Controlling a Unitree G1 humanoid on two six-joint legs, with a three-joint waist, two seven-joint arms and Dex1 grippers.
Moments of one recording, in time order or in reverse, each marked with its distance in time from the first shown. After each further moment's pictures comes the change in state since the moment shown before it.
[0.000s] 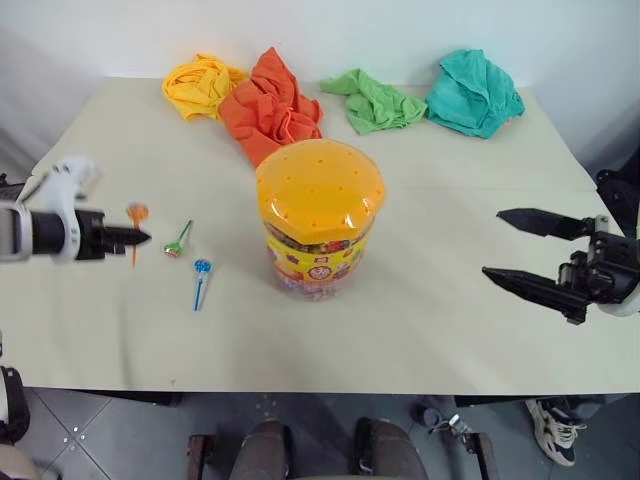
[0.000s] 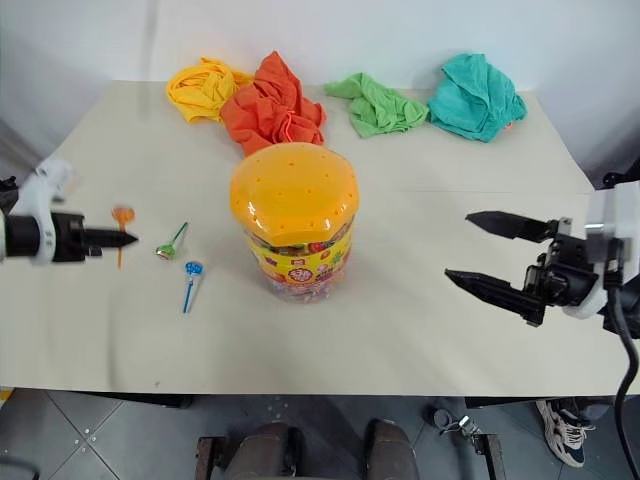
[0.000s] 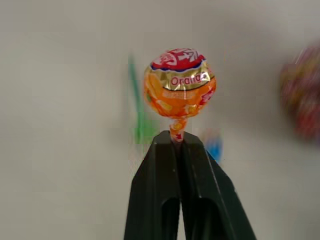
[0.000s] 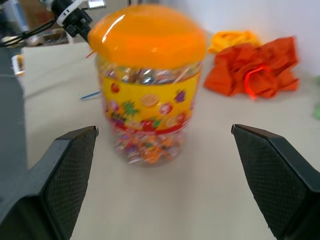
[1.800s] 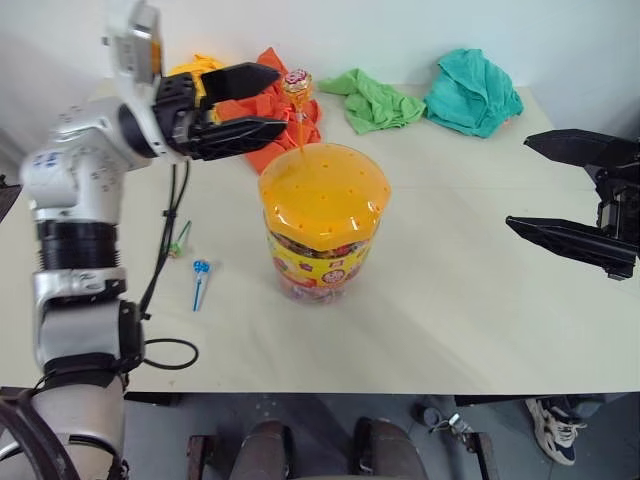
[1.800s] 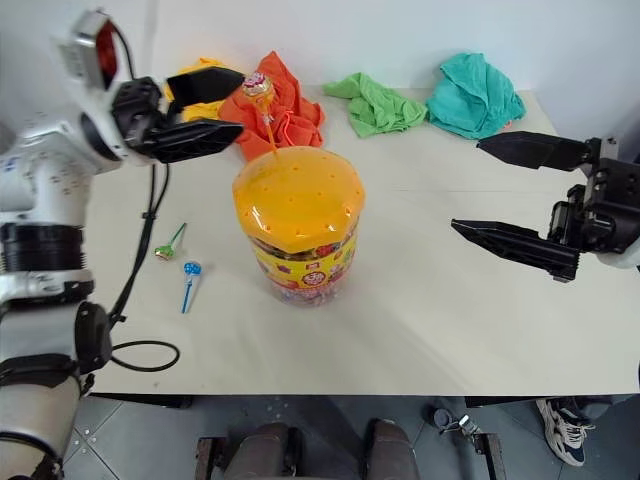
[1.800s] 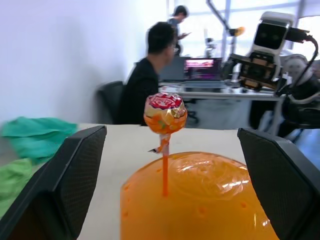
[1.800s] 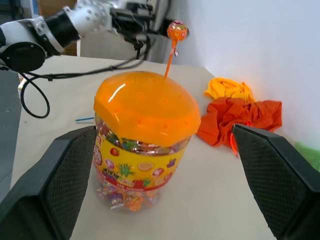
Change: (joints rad) left arm -0.431 -0.489 -0.007 0.298 -0.194 -1.006 -0.459; right arm -0.259 -0.121 -0.079 -0.052 0.098 0.092 -0.058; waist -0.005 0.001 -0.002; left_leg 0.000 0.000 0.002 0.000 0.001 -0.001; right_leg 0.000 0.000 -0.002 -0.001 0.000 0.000
